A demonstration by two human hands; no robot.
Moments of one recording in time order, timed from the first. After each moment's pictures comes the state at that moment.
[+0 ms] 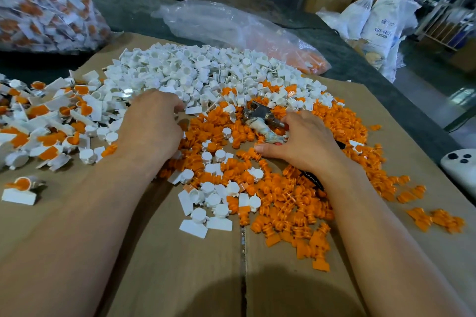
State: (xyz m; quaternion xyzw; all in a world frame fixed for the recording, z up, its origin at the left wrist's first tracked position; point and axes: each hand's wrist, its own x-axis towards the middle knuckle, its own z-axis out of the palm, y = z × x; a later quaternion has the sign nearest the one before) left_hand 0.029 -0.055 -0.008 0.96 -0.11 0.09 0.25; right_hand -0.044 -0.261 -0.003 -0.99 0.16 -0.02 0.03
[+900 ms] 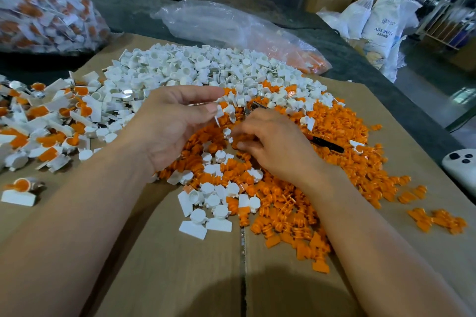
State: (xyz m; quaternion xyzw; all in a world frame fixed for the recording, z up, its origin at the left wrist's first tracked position) left_hand 0.010 -0.062 0.011 0.61 -0.13 -0.18 0.76; right_hand -0.045 -0.223 0.003 -0.98 -0.10 -0.11 0.10
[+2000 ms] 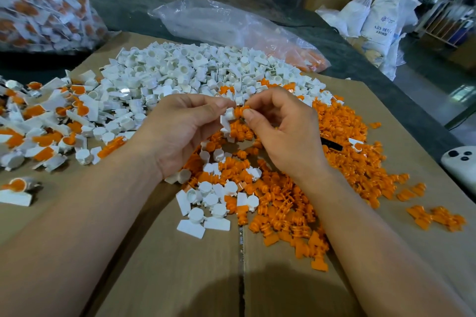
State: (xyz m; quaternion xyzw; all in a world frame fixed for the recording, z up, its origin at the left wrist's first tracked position) left_hand 0.001 -0.072 0.010 0.57 -0.11 -0.22 0.78; right_hand -0.056 -0.212 0.009 -0.86 -0.07 -0.28 0.41
